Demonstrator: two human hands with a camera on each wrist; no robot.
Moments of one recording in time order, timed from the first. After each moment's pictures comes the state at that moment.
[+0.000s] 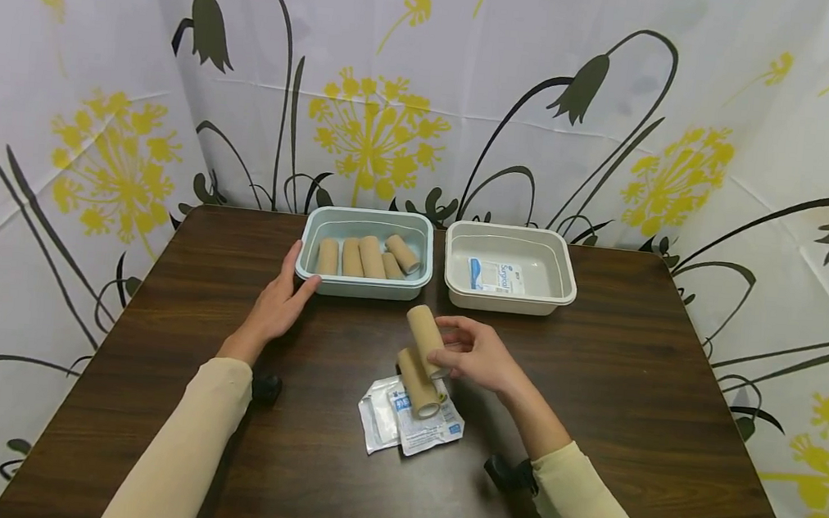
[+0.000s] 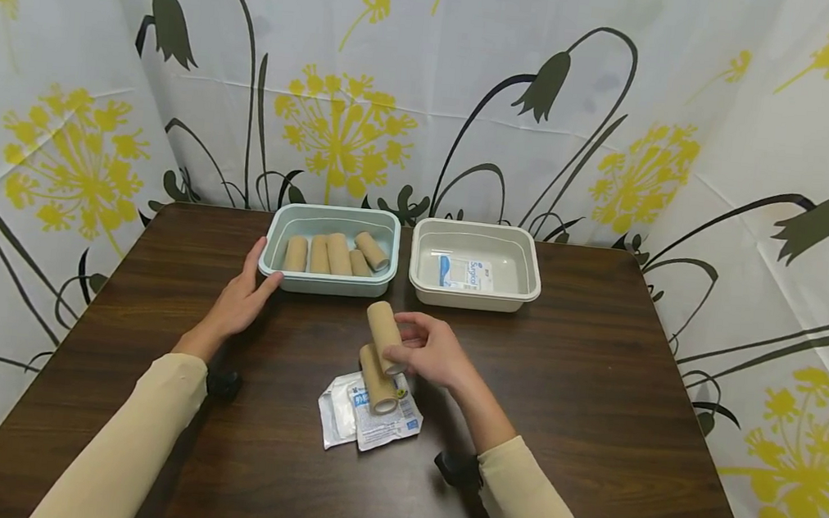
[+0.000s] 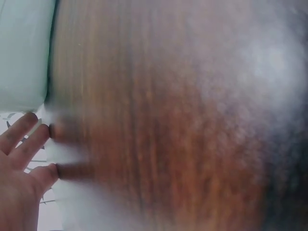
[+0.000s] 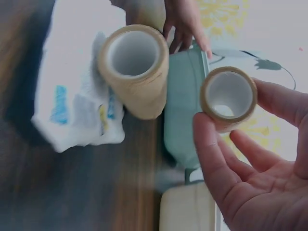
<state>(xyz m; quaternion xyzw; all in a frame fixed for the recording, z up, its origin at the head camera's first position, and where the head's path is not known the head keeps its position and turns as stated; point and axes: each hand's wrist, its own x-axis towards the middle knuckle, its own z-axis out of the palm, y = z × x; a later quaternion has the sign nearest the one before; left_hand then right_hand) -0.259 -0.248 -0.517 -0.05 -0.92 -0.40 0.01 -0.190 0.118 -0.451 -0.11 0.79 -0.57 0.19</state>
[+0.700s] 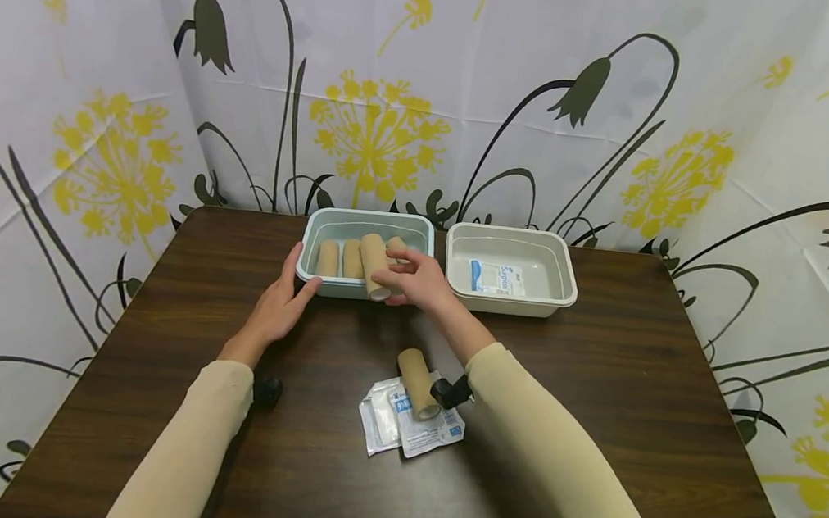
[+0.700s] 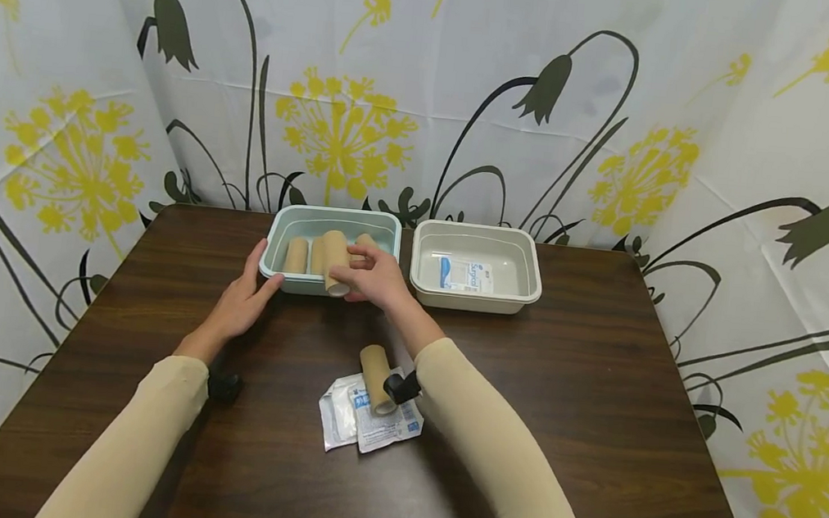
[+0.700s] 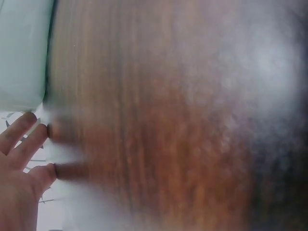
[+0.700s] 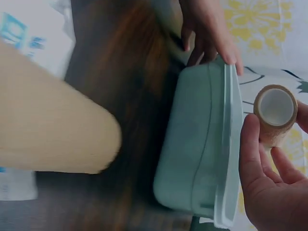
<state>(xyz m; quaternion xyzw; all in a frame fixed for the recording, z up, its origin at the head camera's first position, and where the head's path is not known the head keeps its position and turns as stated) -0.259 -0.248 -0.522 -0.06 -0.92 -0.40 0.03 -0.274 0.022 -0.426 -0.04 0.72 -0.67 0.19</state>
